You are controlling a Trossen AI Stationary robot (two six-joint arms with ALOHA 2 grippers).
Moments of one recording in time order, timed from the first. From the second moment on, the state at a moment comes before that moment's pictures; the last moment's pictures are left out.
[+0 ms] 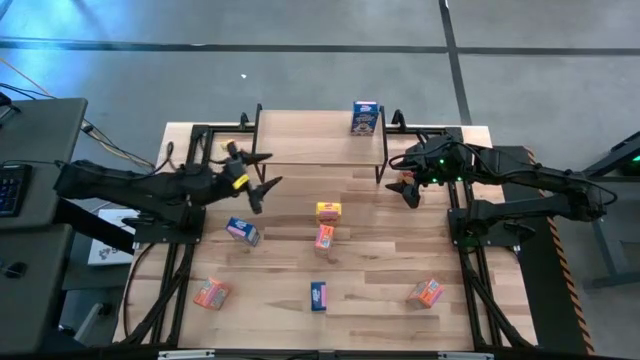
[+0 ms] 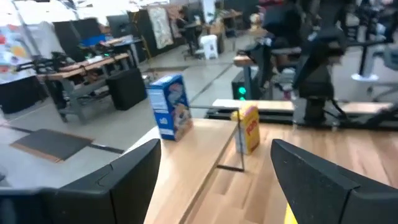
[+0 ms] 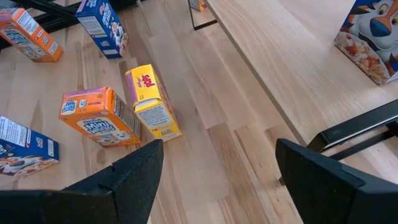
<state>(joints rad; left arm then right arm) -0.08 0.86 0.65 0.14 -0.55 0.14 -0.25 0.91 0.91 -0.66 -0.03 0.16</state>
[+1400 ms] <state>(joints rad) 0.08 1.51 0.86 0.16 -0.05 0.00 -0.25 0.91 0.91 -0.66 -0.03 0.16</state>
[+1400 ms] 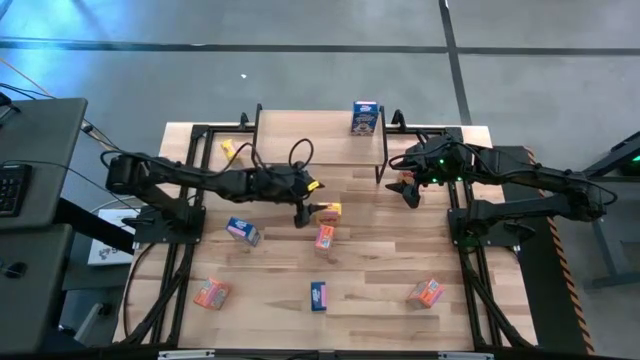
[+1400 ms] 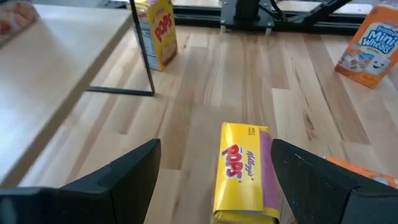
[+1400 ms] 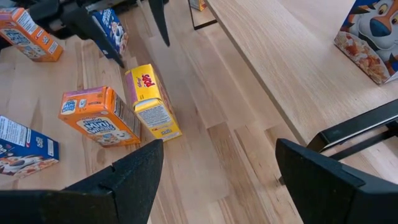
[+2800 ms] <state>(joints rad) 0.07 1.56 0.86 0.09 0.01 -0.03 -0.25 0.91 0.91 -0.66 -0.03 0.16</state>
